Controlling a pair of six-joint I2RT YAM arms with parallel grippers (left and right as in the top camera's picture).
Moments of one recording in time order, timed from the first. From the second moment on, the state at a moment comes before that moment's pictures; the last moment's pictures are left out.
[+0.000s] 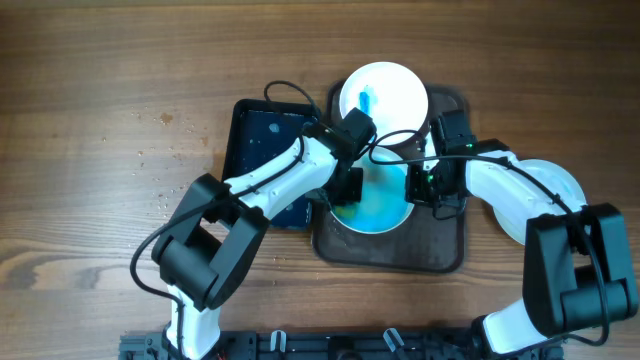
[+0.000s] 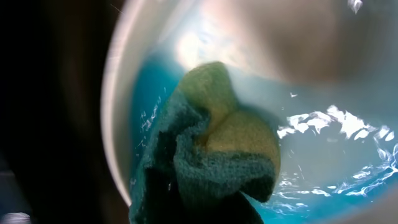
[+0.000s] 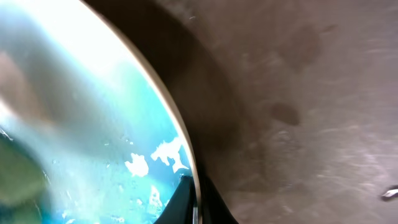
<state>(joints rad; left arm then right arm) -0.69 2.01 1.37 -0.86 0.08 -0.58 0.19 1.72 0.91 -0.64 -0.23 0.33</state>
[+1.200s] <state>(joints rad) -0.62 2.10 1.45 -0.63 0.13 -0.53 0.18 1.72 0.91 -0.63 -0.21 0.36</state>
